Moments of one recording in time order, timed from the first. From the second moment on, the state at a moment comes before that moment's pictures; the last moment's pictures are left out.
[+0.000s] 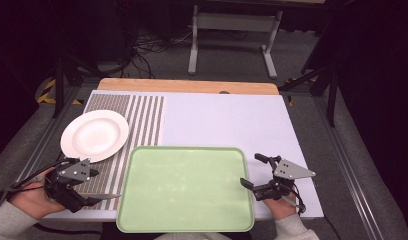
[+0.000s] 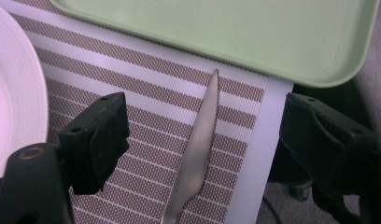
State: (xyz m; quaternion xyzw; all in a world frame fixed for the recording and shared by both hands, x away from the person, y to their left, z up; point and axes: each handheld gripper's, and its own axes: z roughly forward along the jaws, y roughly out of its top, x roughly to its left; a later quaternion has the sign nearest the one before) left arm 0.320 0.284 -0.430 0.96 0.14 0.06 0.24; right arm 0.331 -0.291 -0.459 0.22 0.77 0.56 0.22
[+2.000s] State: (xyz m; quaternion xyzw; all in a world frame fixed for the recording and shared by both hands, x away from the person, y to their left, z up) left arm 0.349 0.310 -0.462 1.00 -0.02 0.01 0.00; right arm 0.313 -0.304 -0.460 0.23 0.77 0.55 0.23
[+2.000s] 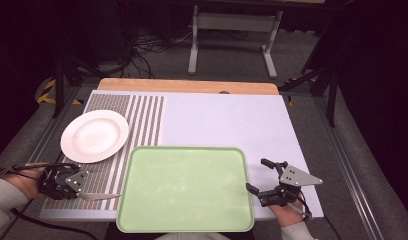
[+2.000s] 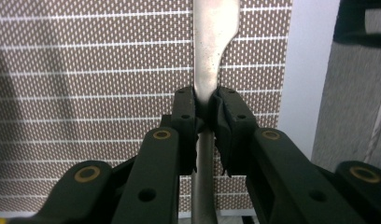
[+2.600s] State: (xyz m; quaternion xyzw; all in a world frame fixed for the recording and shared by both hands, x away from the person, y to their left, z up) left arm 0.348 0.306 -0.462 1.00 -0.01 0.01 -0.01; right arm 0.308 -0.309 -0.459 0.24 0.76 0.55 0.23
